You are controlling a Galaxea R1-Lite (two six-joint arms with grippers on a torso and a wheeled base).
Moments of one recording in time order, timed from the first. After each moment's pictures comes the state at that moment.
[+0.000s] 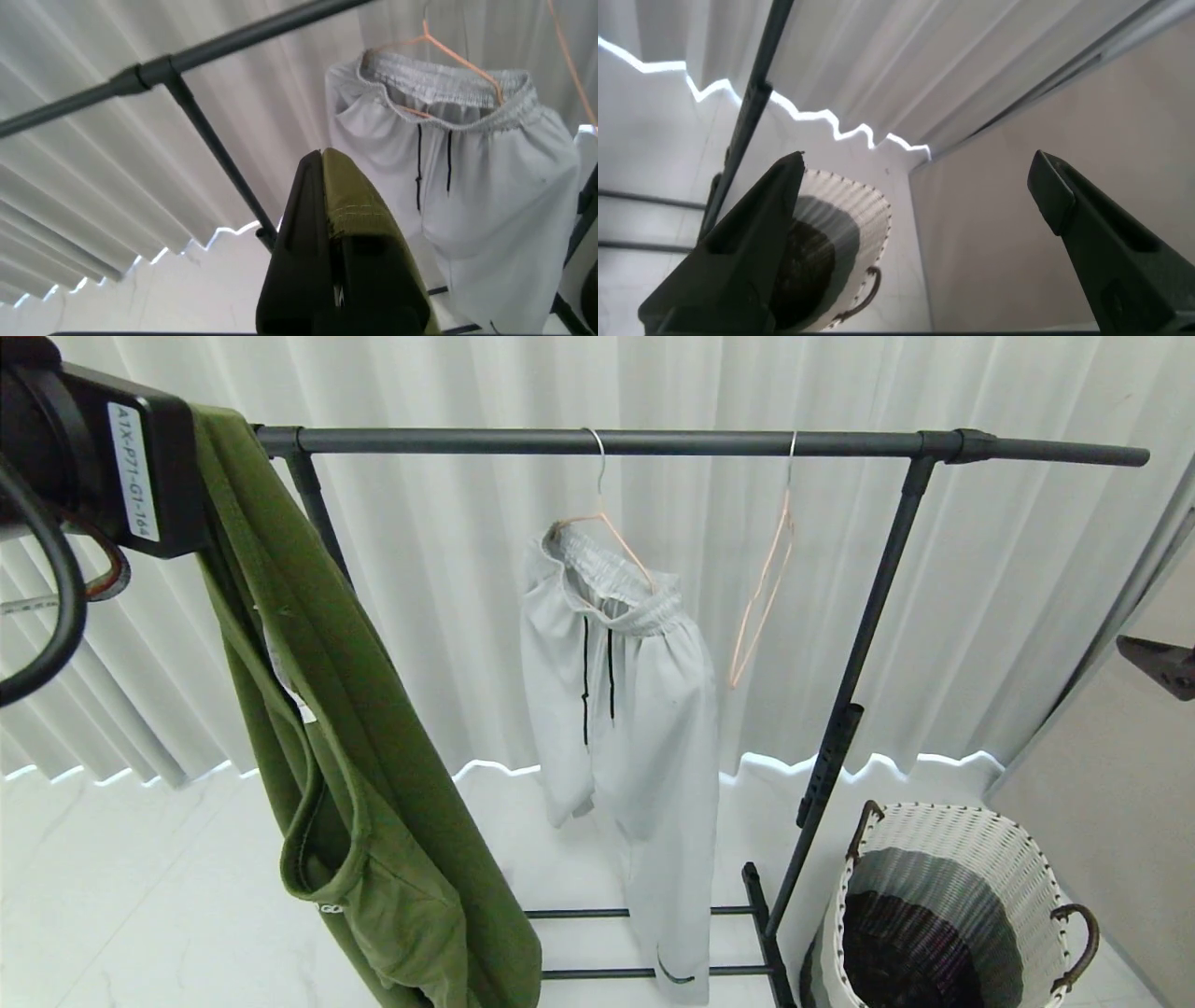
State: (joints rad) left arm -0.67 1.25 -1.32 0.11 0.56 0.36; right arm 0.25 1.15 -0.98 -0.04 -0.36 -0.45
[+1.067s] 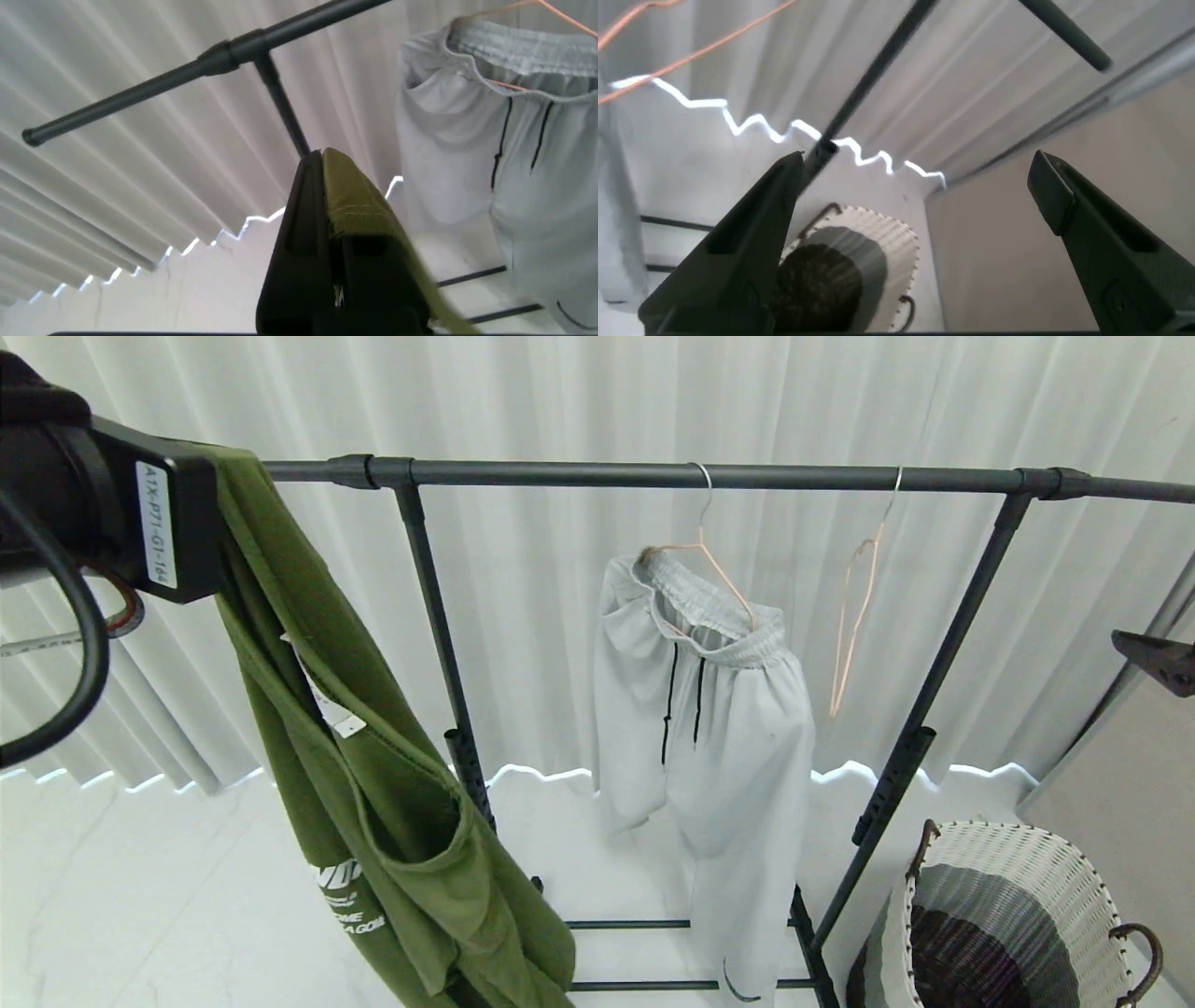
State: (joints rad) left arm -0.68 1.24 -1.27 0.11 0.56 0.38; right arm 0.25 1.14 -0.98 -0.04 -0.33 -0.45
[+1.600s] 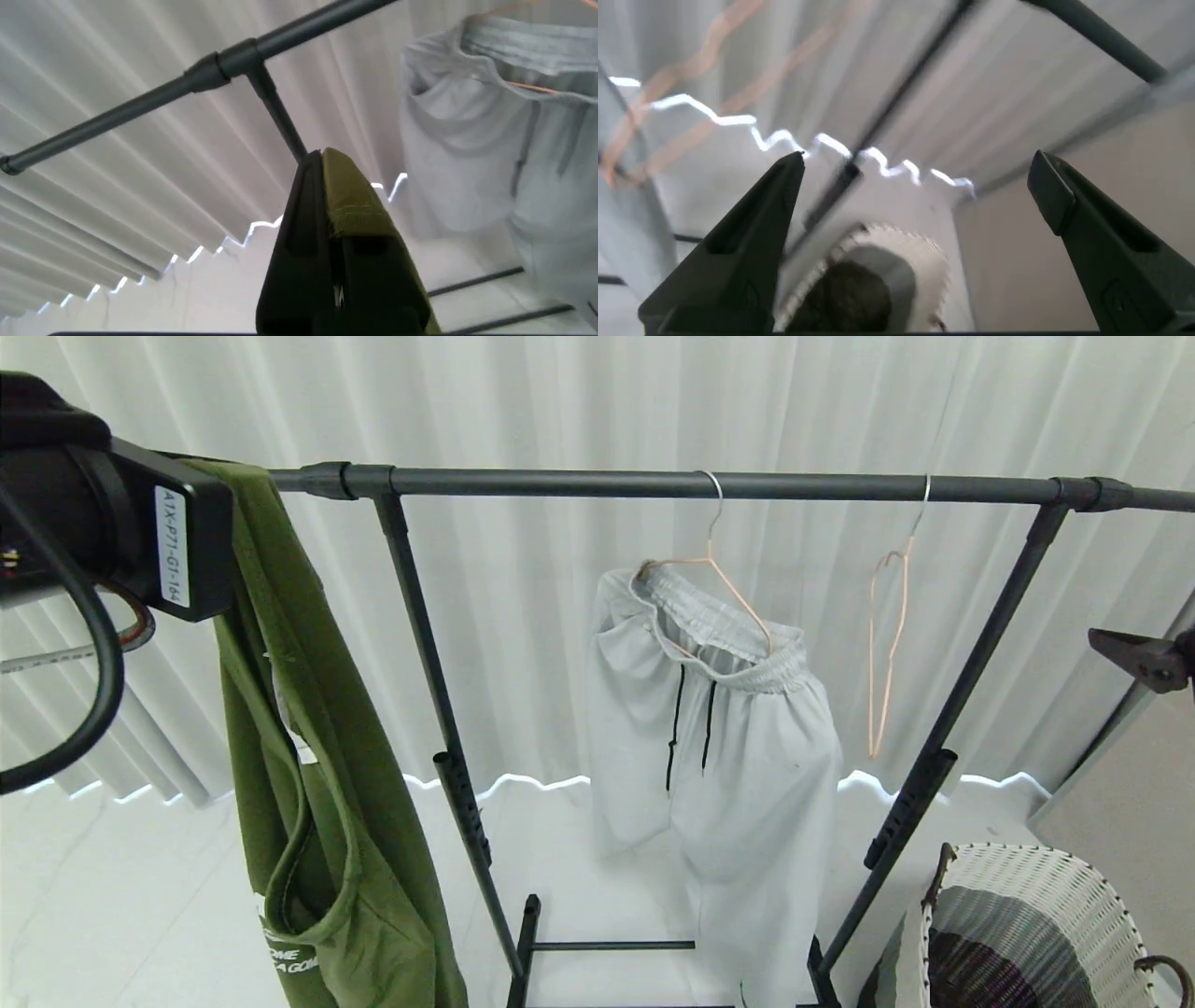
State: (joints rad) left arm -0.68 1.24 -1.25 0.10 0.56 0.40; right arm 0.26 1.16 -0.98 -0.04 -0.28 -0.37
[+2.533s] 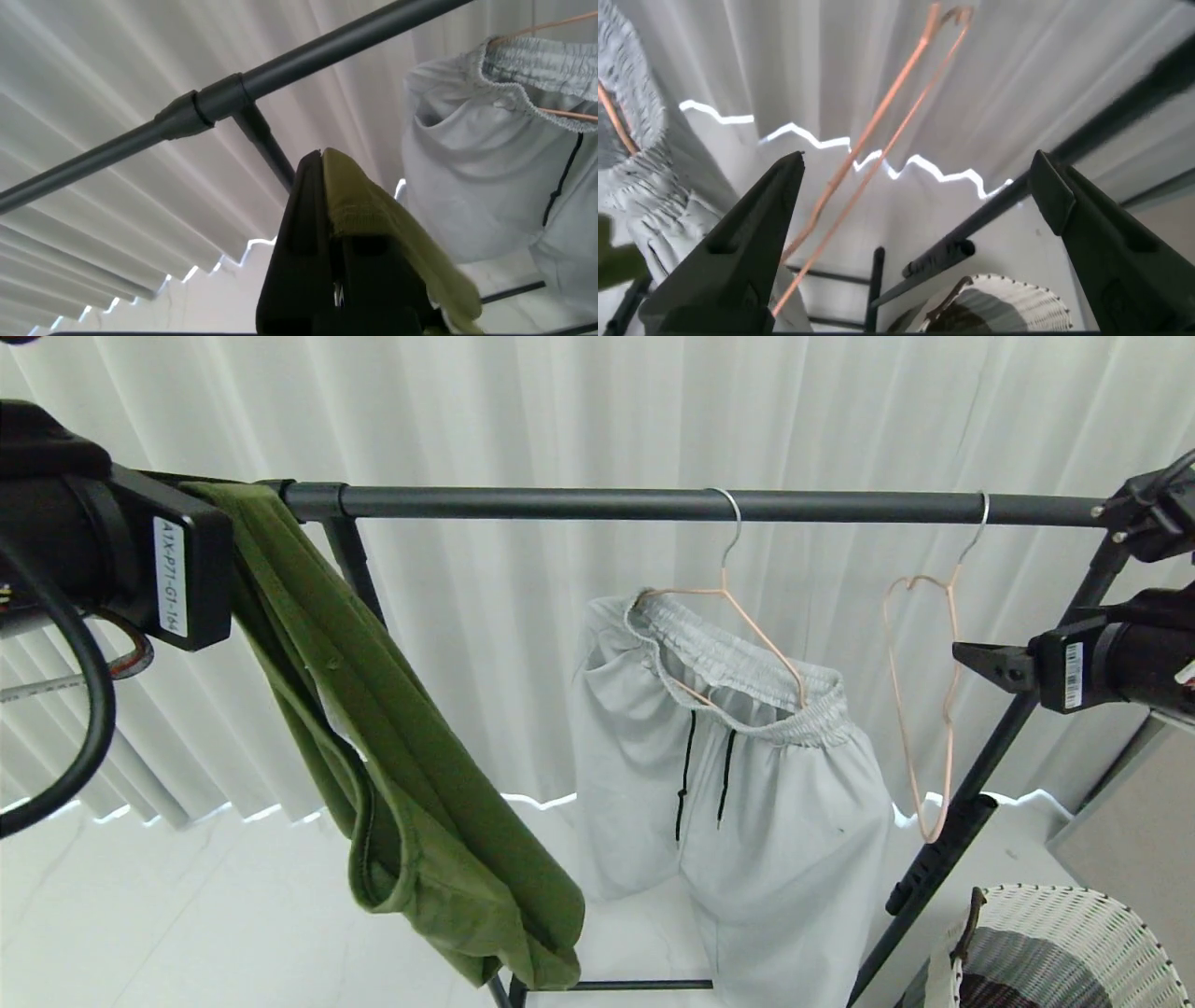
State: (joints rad) left arm -0.70 1.22 -1.21 0.10 0.56 0.40; right arm 0.41 1.33 -0.99 -0.11 -0.25 -0.12
